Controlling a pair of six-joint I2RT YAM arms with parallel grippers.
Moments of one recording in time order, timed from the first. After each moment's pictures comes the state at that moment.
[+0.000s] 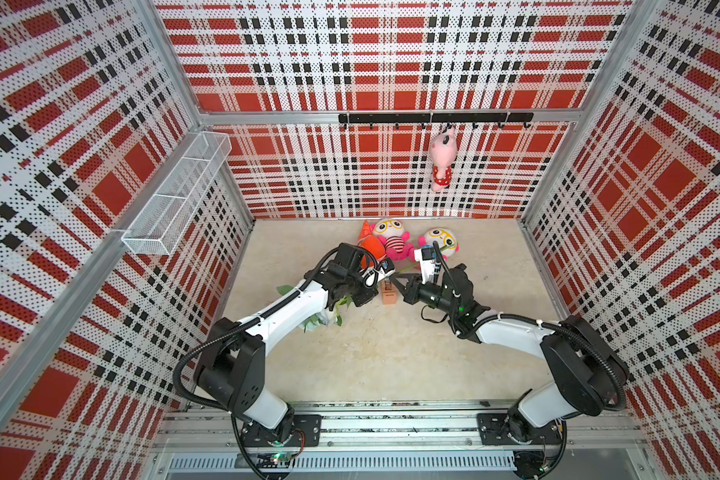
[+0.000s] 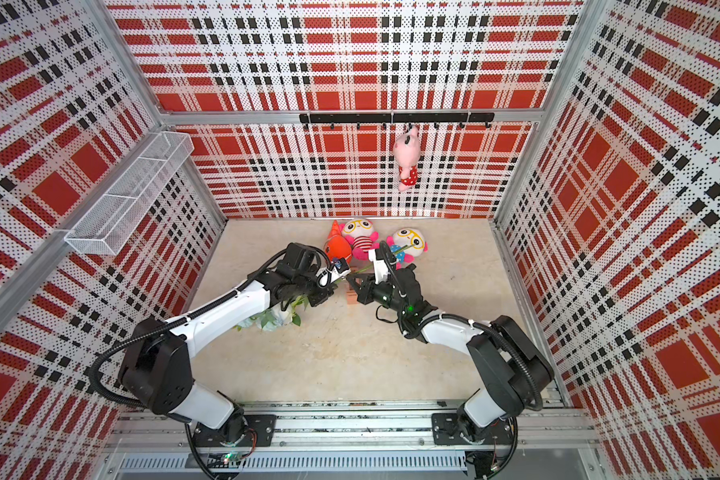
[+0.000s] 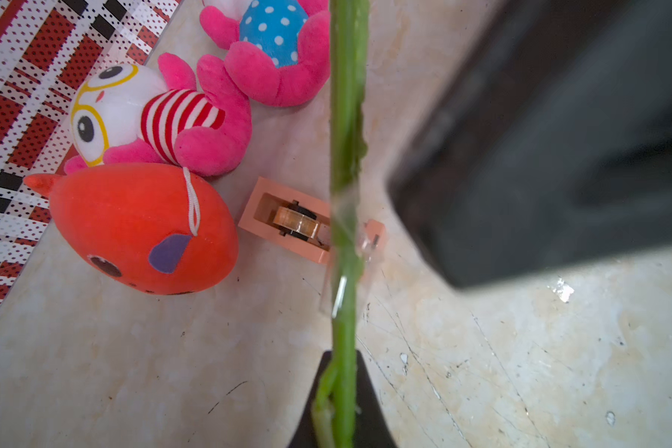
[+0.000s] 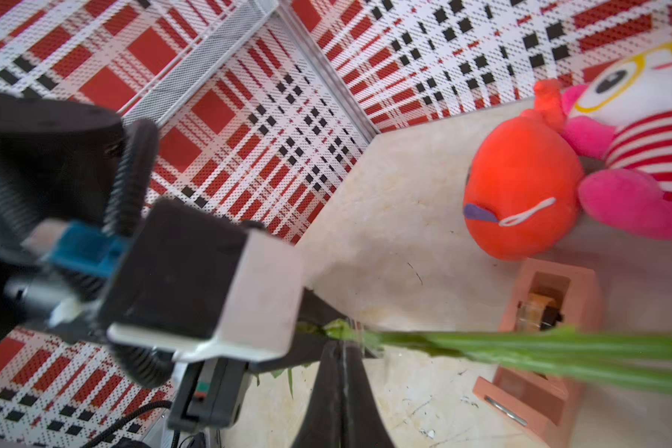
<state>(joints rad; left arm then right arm) -0.53 1.56 1.14 -0.44 0.21 0.57 0.60 1.54 0.76 0.65 -0.35 0.67</state>
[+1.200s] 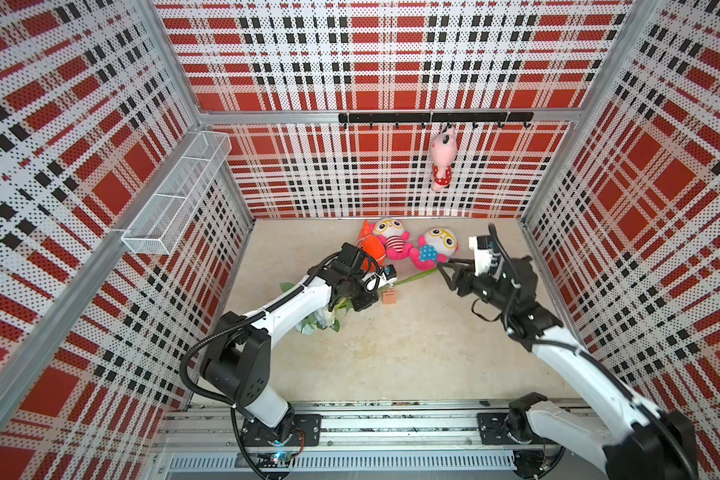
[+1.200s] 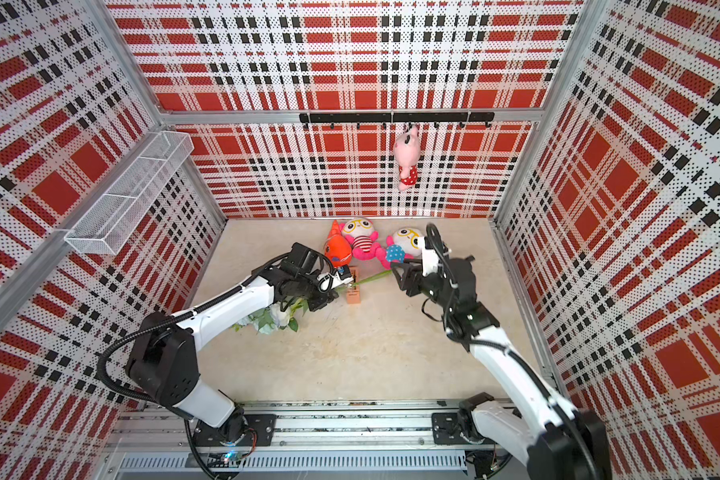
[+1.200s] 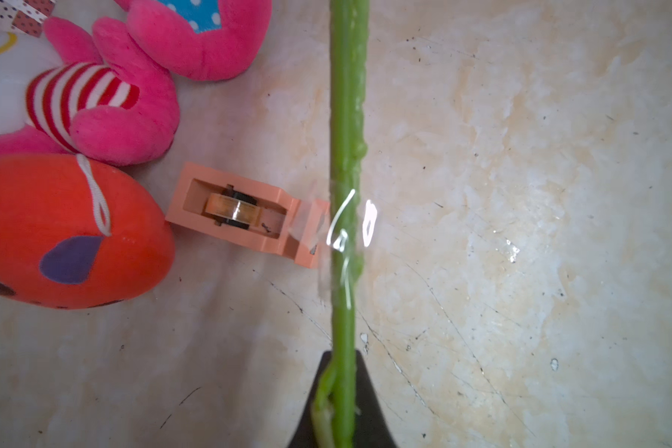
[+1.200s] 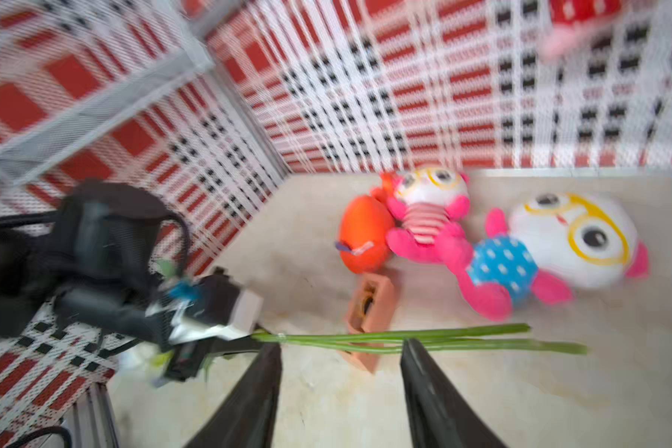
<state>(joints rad) -0.52 1.60 1.20 -0.58 0.30 0.63 0.39 0.94 0.65 0.18 -0.38 0.31</state>
